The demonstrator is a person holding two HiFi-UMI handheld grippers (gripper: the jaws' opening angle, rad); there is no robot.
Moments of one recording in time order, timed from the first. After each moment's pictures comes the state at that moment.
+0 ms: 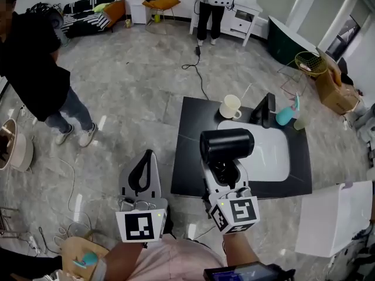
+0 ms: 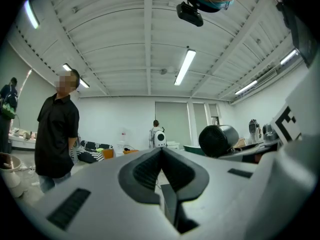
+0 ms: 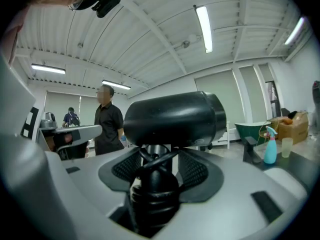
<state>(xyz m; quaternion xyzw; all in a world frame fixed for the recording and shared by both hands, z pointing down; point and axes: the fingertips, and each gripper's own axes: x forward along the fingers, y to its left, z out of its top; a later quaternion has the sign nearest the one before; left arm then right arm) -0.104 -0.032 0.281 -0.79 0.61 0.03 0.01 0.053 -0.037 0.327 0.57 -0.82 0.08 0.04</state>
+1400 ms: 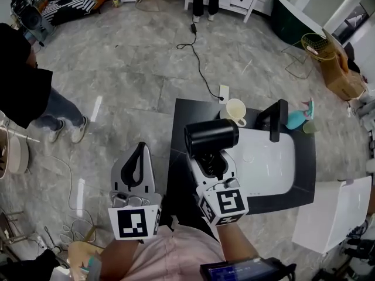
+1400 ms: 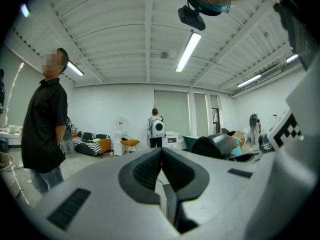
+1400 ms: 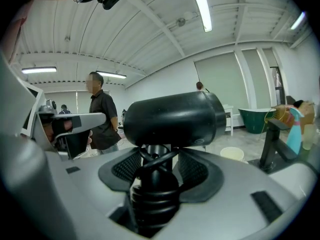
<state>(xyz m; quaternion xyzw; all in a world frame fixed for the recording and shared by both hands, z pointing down) -0.080 -0.179 0.329 -0.81 0.59 -0.03 -0.01 0.055 -0.178 0.400 0.55 -0.82 0.14 0.09</state>
